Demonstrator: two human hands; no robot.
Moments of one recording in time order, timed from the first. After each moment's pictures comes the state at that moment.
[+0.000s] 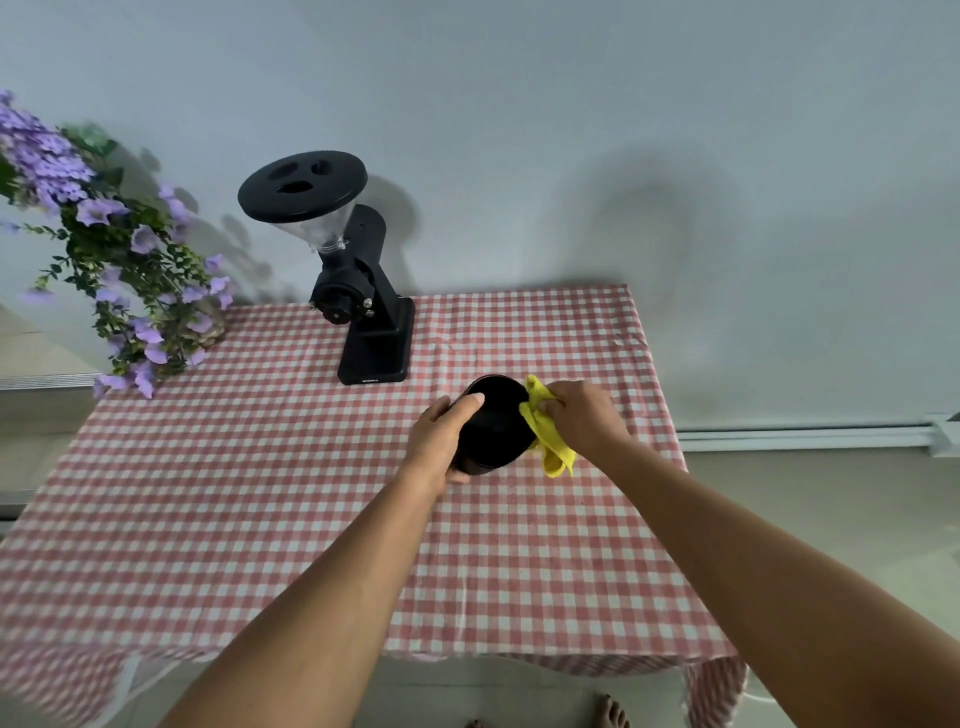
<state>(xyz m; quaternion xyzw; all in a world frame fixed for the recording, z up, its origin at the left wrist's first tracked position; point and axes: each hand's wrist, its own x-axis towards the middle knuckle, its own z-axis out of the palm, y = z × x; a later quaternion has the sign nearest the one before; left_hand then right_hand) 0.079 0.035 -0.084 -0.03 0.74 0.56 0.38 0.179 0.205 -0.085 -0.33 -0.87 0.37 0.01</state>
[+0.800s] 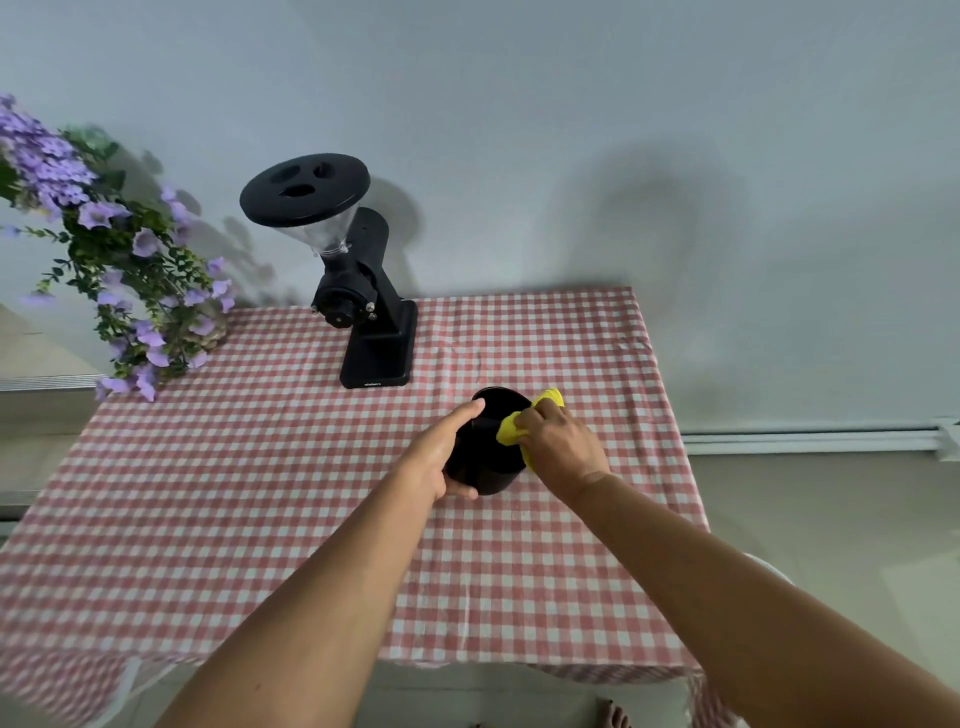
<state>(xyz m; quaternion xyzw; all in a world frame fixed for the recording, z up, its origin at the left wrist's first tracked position) 0.071 0.036 -0.077 -0.09 0.72 0.51 0.46 0.180 0.168 -0.116 -0.18 -0.97 0.13 0.09</state>
